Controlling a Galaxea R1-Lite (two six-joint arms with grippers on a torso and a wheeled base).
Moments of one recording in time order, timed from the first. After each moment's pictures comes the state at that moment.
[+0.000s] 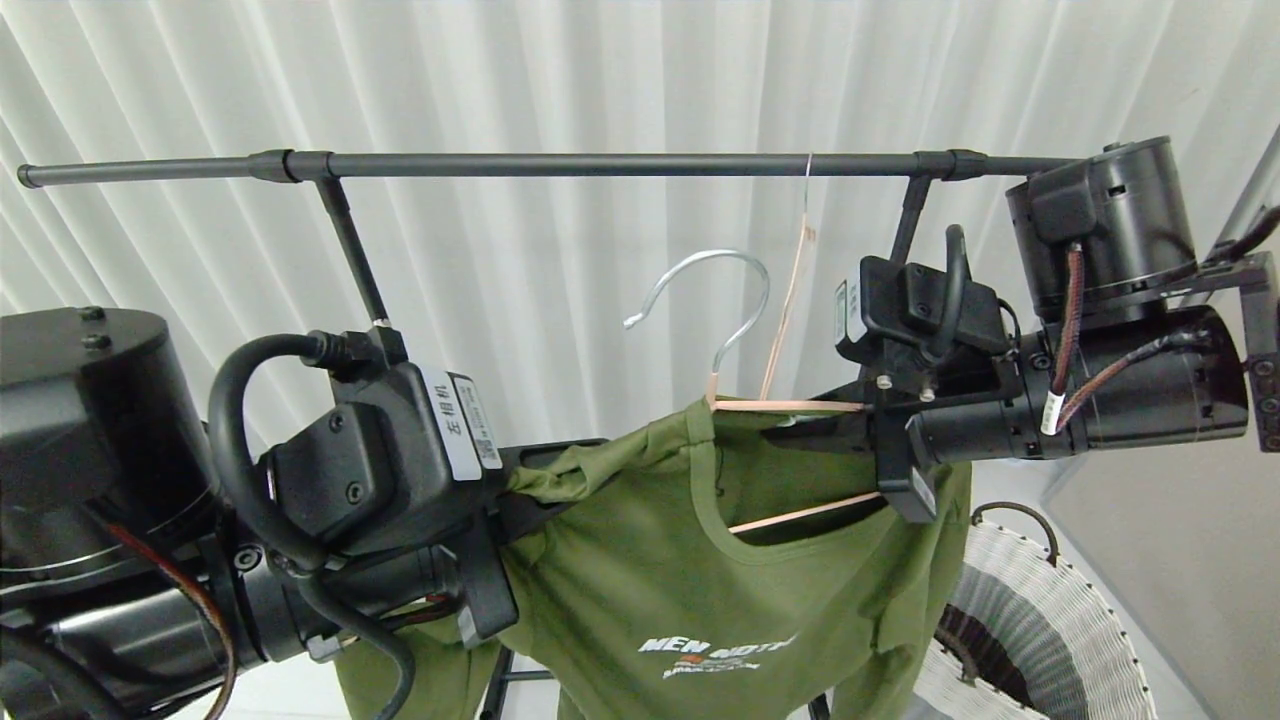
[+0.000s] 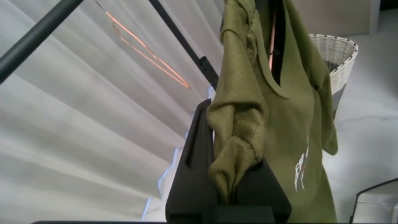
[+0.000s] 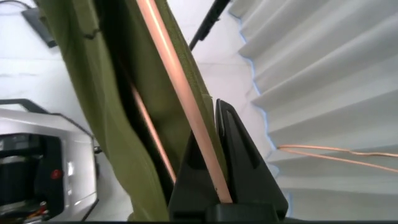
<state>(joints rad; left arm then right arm) -0.69 1.35 -0.62 -0.58 -0.27 0.68 0.74 1.62 -1.26 0.14 0.39 -0.67</state>
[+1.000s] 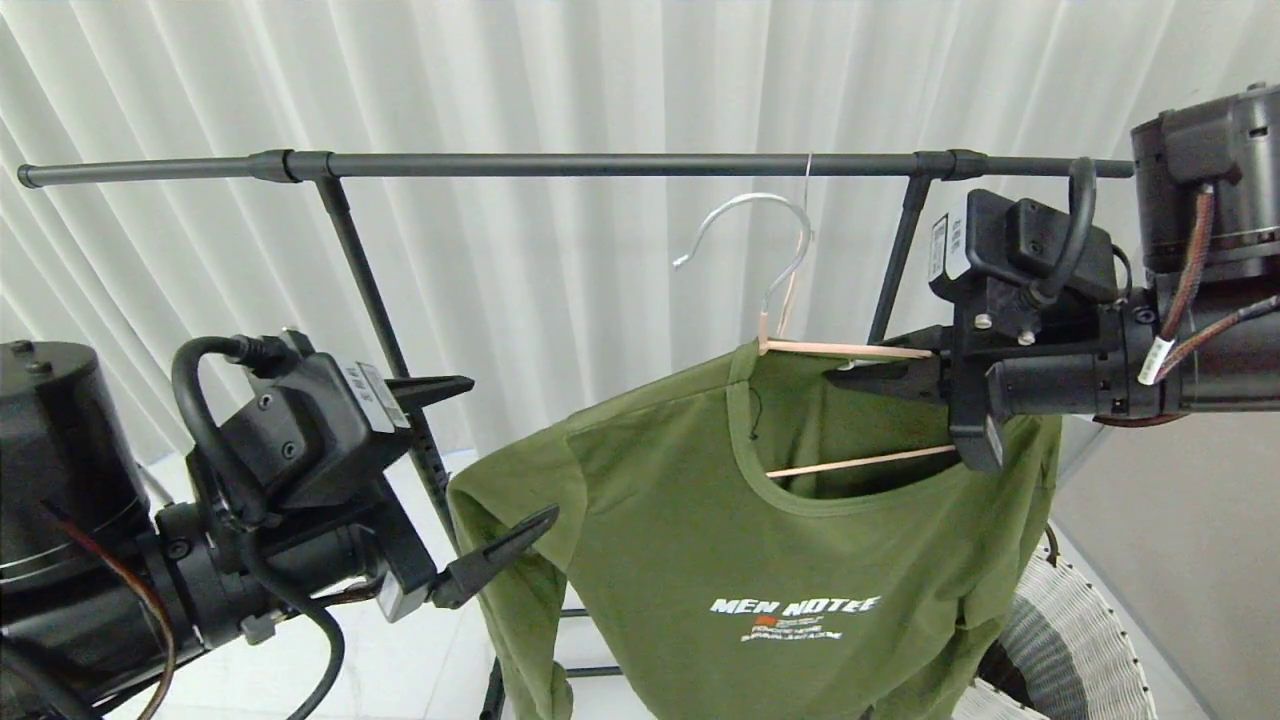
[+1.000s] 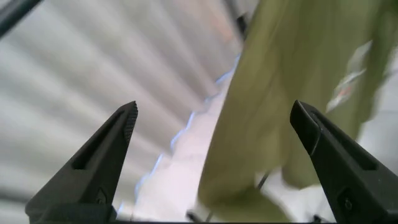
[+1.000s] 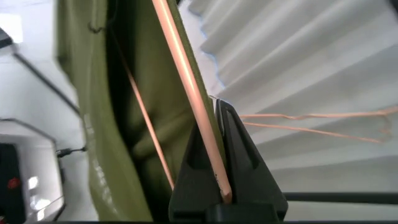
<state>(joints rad) -0.49 1.28 -0.52 -0.58 -0.21 0.62 0.65 1.53 -1.25 0.11 0.38 -0.71</state>
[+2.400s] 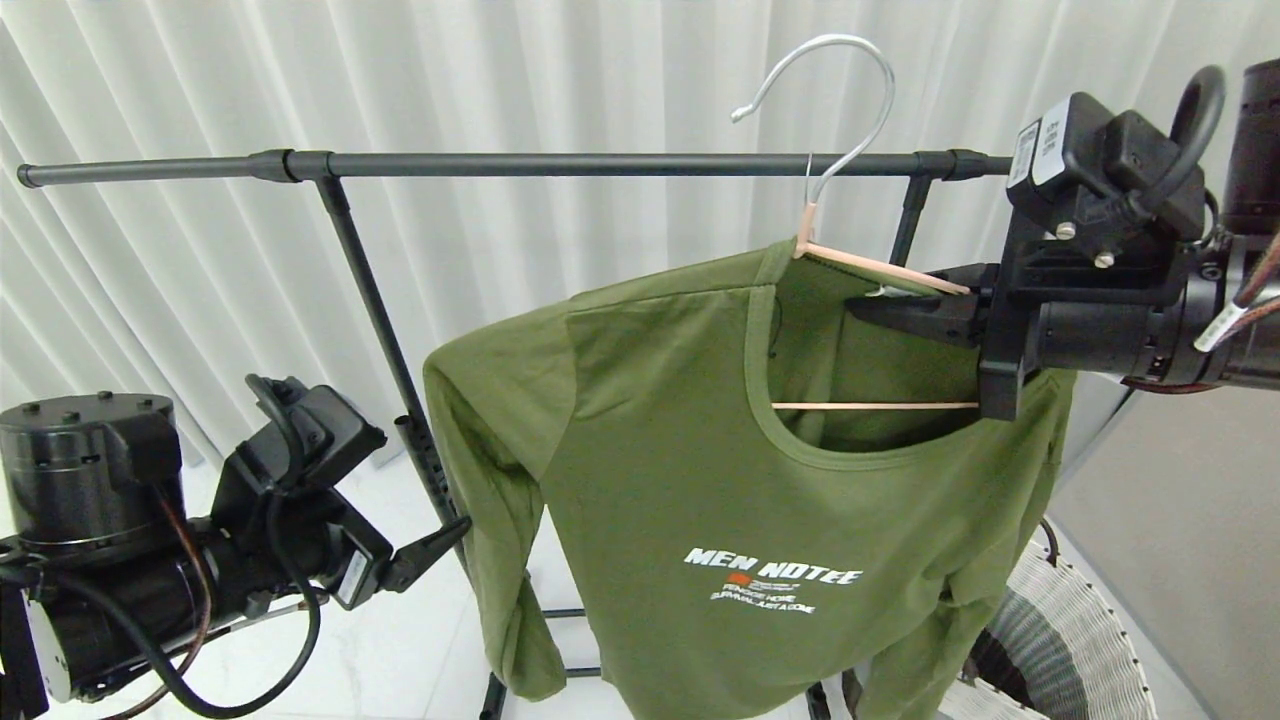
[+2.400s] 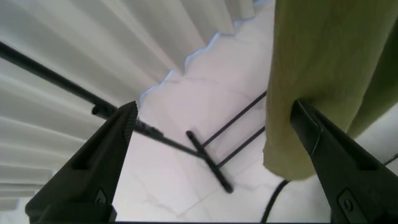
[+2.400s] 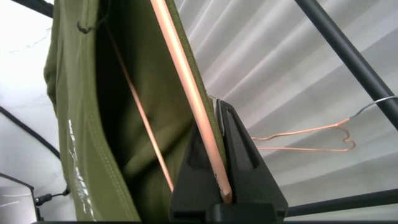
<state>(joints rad) -0.19 1.41 -0.43 -0.60 -0.22 0.54 0.62 1.47 -1.18 -0.11 0.39 -0.62</state>
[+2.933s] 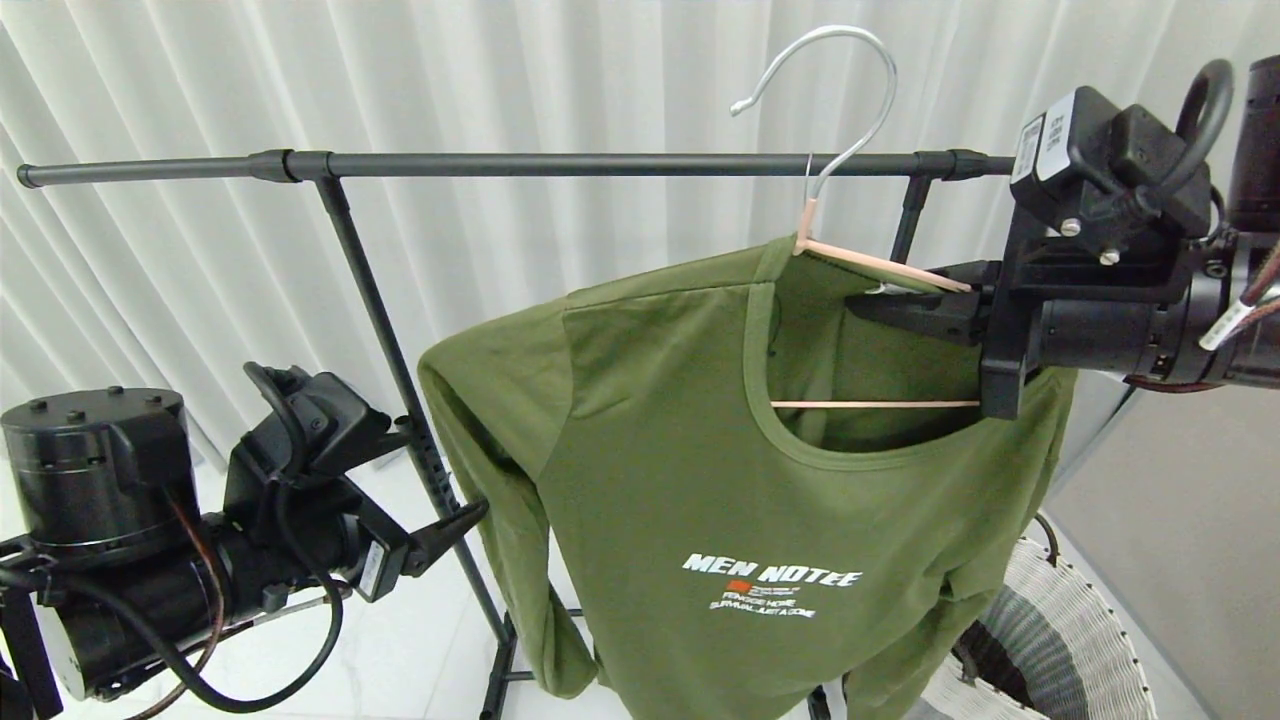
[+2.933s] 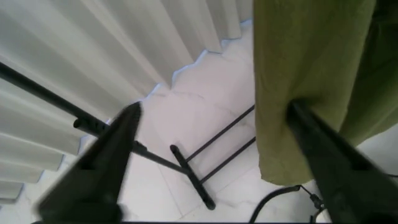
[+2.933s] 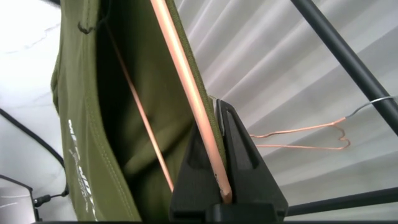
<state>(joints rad) -0.24 1.42 -0.44 -0.65 -0.22 0.46 0.63 1.47 -1.18 -0.11 0.38 -0.62</state>
